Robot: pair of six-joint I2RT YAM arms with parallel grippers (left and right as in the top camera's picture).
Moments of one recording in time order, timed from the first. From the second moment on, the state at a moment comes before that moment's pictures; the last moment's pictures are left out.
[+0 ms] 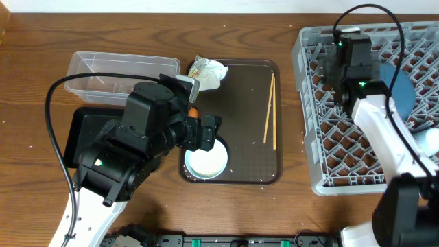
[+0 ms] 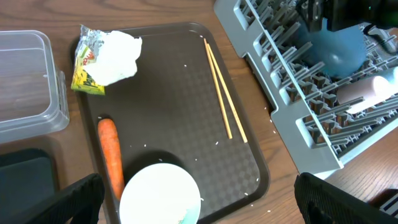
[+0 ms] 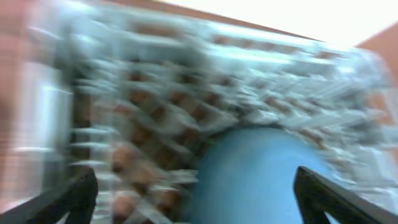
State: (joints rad) left arm -0.45 1.09 1.26 -0.92 0.19 -0.26; right arm 0.09 1.65 1.22 -0.30 0.33 -0.11
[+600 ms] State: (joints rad) left arm -0.45 1.09 1.26 -0.97 0.19 -0.26; right arm 0.39 1.61 1.22 -0.55 -0.04 0.25
